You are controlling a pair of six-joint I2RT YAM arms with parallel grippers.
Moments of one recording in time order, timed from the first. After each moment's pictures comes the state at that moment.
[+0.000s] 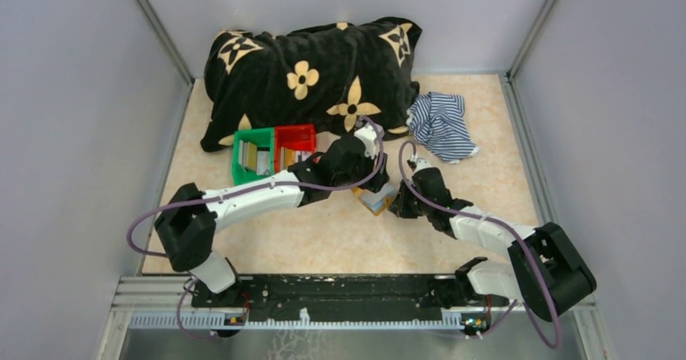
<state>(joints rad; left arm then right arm) -0.98 1.61 1.15 -0.06 -0.16 -0.37 0.51 1.20 0.39 0.07 -0.15 0.56</state>
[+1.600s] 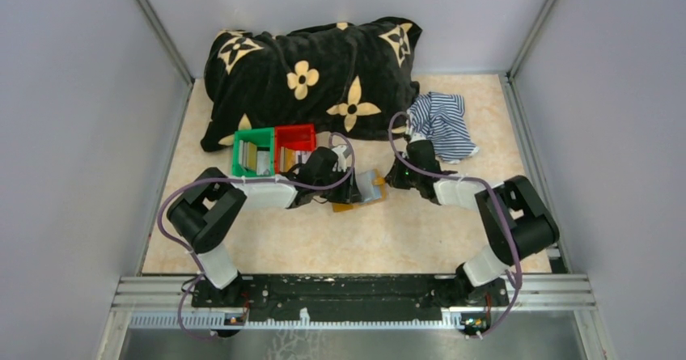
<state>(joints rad) -0.77 1.75 0.84 0.19 0.23 -0.58 0.43 1.57 0.64 0.21 -0.15 0.54</state>
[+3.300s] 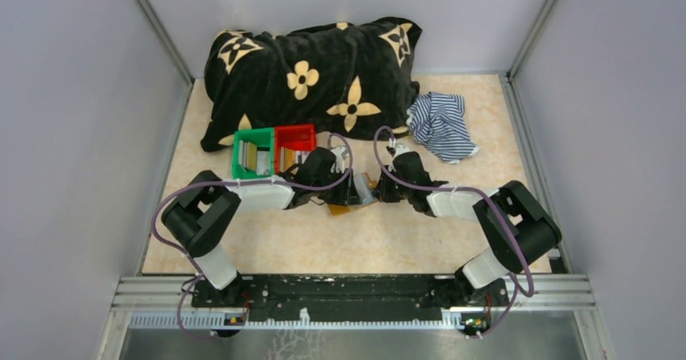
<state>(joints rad) -0.77 1.73 0.83 0.16 0.26 -0.59 0.56 1.51 0.58 0.22 -0.16 0.53</state>
